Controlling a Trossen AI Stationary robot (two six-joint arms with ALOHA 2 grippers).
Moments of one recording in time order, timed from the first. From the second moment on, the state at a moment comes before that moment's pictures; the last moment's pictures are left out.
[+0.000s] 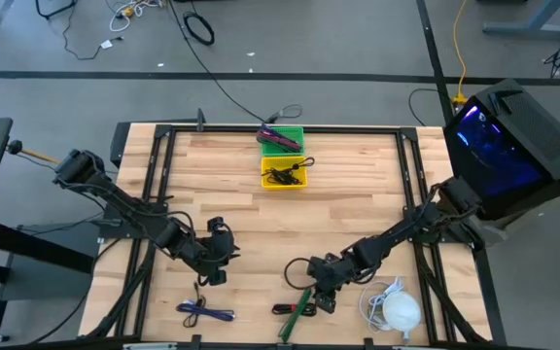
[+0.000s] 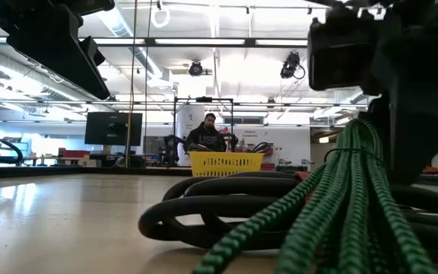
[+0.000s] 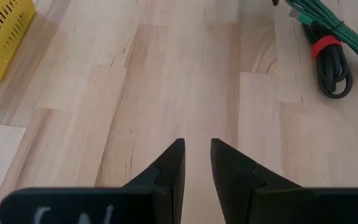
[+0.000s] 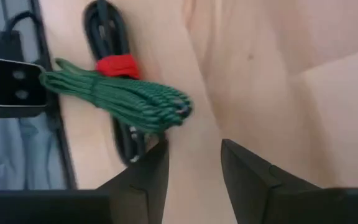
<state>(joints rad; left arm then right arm) -0.58 1.35 0.76 -0.30 -0.48 -0.56 0.50 1.81 0.96 -0.09 -0.09 0.92</state>
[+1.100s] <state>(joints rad) -0.58 1.35 0.76 -0.31 -0.48 -0.55 0.43 1.81 0.96 0.16 -0.06 0.78</state>
